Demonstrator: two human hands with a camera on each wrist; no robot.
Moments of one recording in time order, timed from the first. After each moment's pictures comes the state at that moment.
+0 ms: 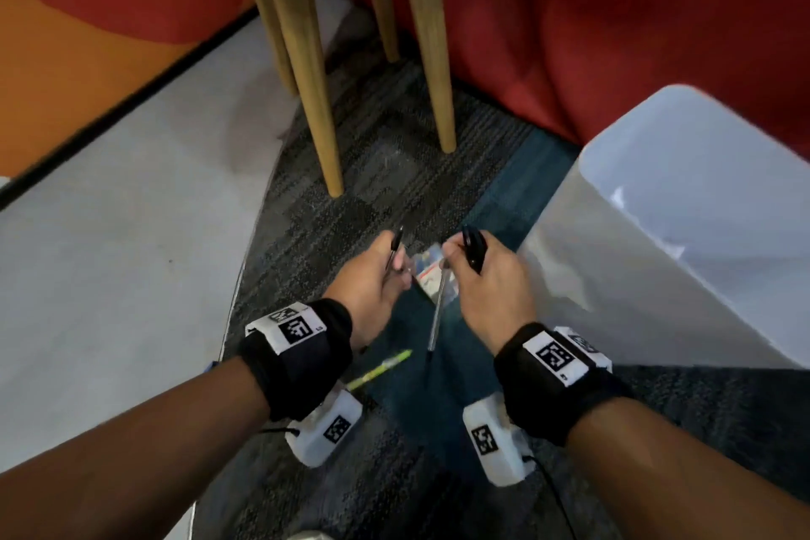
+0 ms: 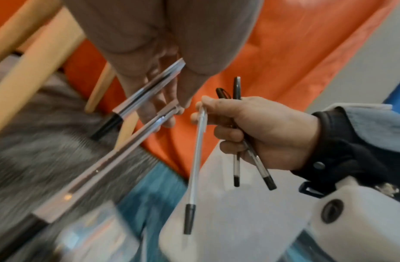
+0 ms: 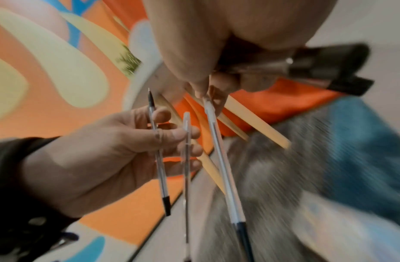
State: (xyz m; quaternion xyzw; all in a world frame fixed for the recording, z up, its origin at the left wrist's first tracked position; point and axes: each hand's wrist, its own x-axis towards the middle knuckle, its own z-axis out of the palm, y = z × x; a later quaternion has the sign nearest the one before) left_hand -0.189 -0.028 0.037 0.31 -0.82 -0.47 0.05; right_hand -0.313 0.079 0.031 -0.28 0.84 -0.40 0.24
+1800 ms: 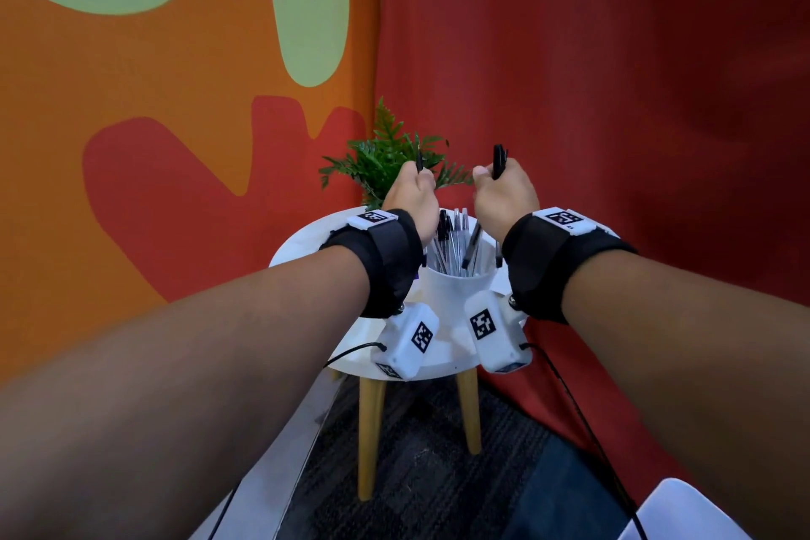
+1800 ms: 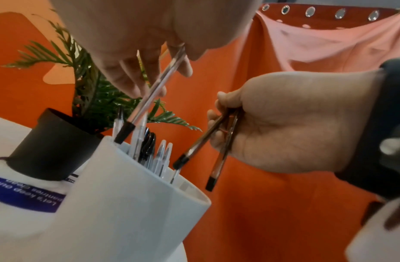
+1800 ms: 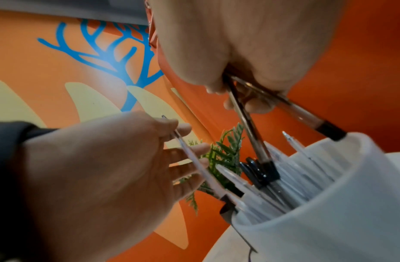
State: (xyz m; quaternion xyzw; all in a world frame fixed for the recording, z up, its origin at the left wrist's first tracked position) left_hand -0.352 -0.255 0.391 0.34 -0.74 -0.43 0.40; right_hand -0.446 -0.188 0.403 -0.33 0.77 -0.55 0.04
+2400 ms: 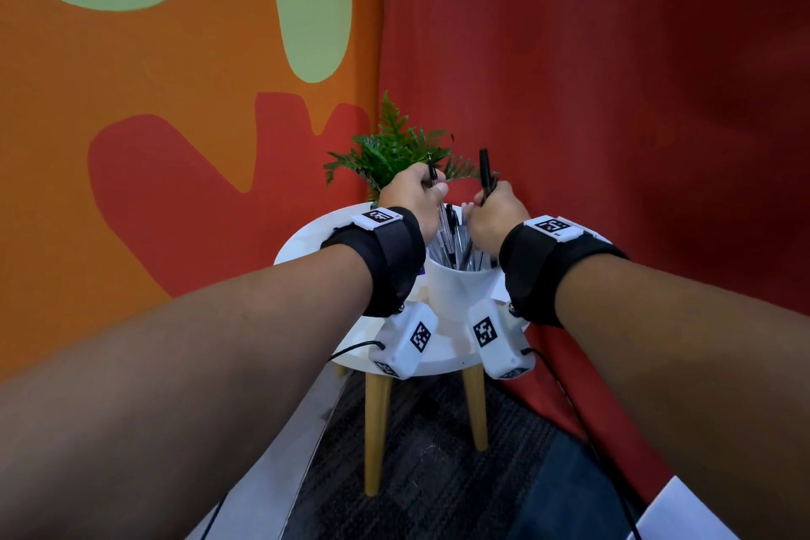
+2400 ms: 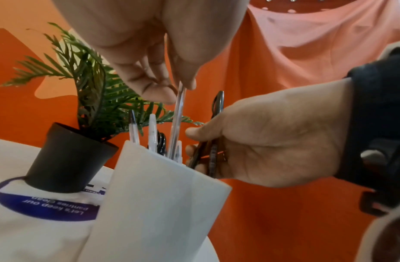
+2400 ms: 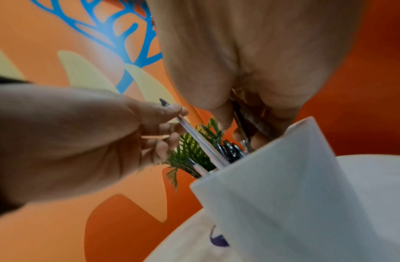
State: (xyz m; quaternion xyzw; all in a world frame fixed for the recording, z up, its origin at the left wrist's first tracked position) left_hand -0.346 -0.262 0.386 0.34 -0.77 -0.38 0.38; right_hand -0.442 -0.197 0.377 -0.33 0.82 -0.46 0.09
